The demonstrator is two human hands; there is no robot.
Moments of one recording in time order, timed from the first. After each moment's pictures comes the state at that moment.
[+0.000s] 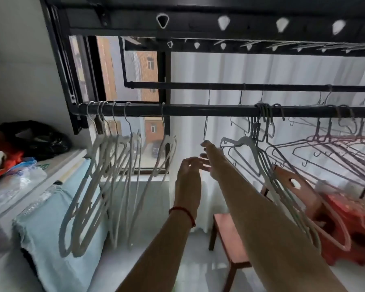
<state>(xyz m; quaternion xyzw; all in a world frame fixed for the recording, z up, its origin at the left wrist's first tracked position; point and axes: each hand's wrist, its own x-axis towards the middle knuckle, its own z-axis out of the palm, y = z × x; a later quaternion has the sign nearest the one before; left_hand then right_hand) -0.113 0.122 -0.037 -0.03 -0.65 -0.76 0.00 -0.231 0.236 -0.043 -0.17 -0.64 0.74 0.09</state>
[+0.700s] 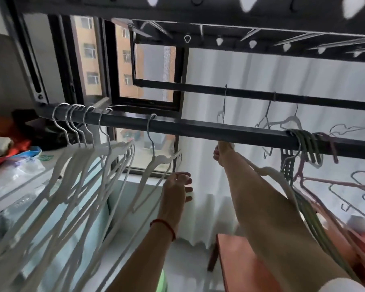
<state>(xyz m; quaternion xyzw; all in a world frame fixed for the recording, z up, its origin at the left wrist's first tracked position) -0.218 0.155 -0.052 0.05 -0.66 -0.75 0.04 -0.421 0.332 -0.047 -0.15 -0.69 0.71 0.05</state>
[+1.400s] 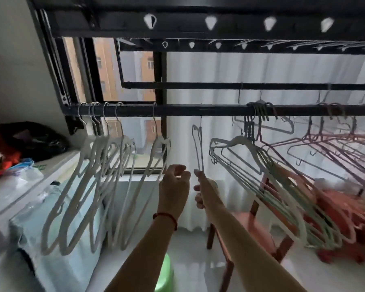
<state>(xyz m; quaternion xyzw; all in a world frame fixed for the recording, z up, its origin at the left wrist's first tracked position) -0.118 0.116 -0.059 -0.03 -0.78 -0.62 0.10 -0.150 0.224 -0.112 -0.13 -0.68 0.72 0.08</state>
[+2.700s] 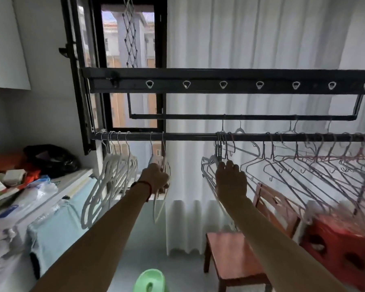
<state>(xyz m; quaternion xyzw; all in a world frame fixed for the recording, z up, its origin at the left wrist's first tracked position) -0.070 0.088 0.027 -0.05 -0.90 -0.43 0.05 -0.044 0.302 -0.010 -0.17 -0.93 -0.06 0.32</state>
